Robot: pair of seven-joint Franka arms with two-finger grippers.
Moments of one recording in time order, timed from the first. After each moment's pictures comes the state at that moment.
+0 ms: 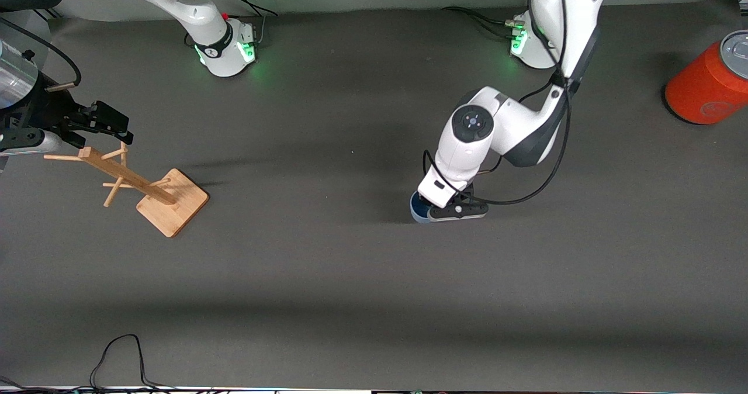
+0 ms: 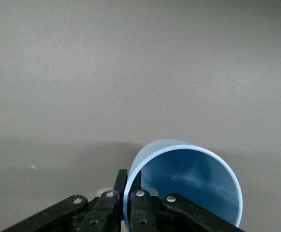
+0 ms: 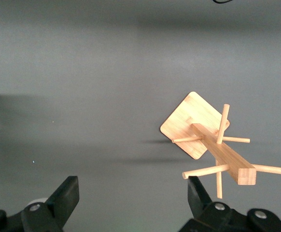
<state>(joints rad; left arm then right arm) -0.42 0.50 -0.18 -1.82 0.13 2.42 -0.81 0.01 -0.07 0.04 -1.69 0.04 1.63 0.02</state>
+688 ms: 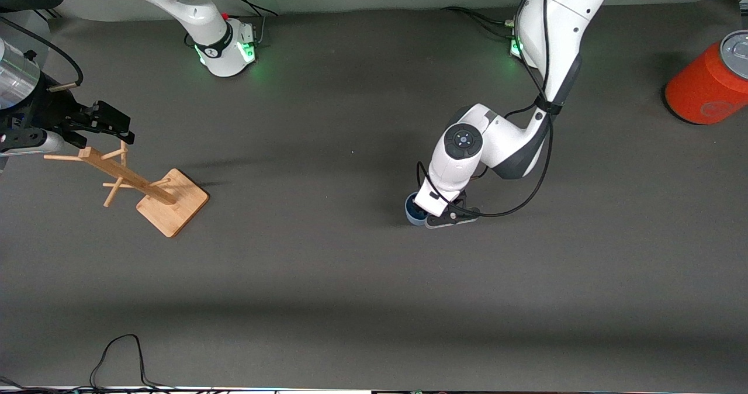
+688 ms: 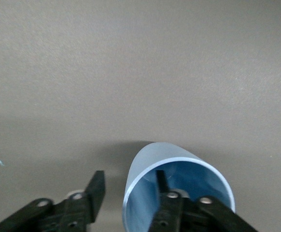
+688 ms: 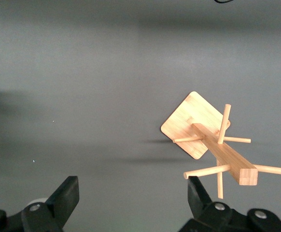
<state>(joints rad) -0.42 0.55 -0.19 -1.79 0.13 2.43 -0.88 0.01 -0.07 0.05 -1.69 0.04 1.63 0.02</state>
